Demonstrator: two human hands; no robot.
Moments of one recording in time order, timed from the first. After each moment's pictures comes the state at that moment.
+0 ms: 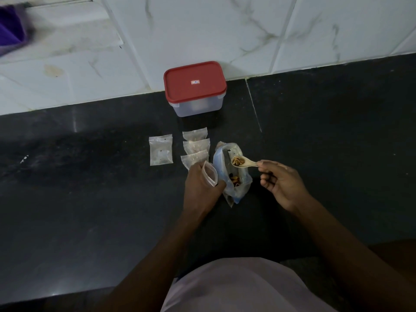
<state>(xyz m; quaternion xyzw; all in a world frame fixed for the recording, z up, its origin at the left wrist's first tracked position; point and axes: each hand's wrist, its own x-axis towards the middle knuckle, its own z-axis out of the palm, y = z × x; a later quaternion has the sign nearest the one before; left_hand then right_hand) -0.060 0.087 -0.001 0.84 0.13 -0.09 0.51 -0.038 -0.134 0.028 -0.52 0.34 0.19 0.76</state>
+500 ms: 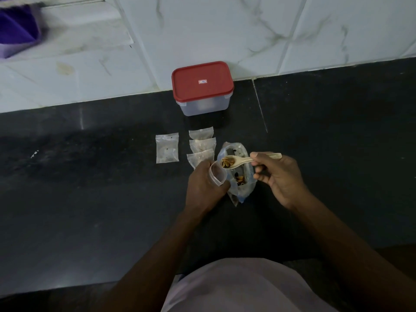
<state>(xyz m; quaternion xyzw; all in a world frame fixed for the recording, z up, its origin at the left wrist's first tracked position) -0.059 0.092 0.010 0.85 0.07 -0.07 0.51 -0.037 -0.106 0.056 -0.57 0.21 0.16 0.77</state>
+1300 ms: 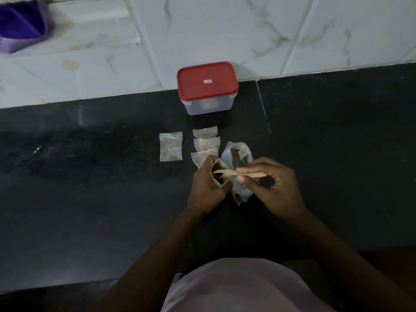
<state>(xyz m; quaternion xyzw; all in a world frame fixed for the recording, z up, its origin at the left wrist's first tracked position) -0.062 0.098 0.012 0.80 -0.03 -0.02 0.59 -0.066 -0.093 0.052 -0.82 -0.16 -0.02 0.55</state>
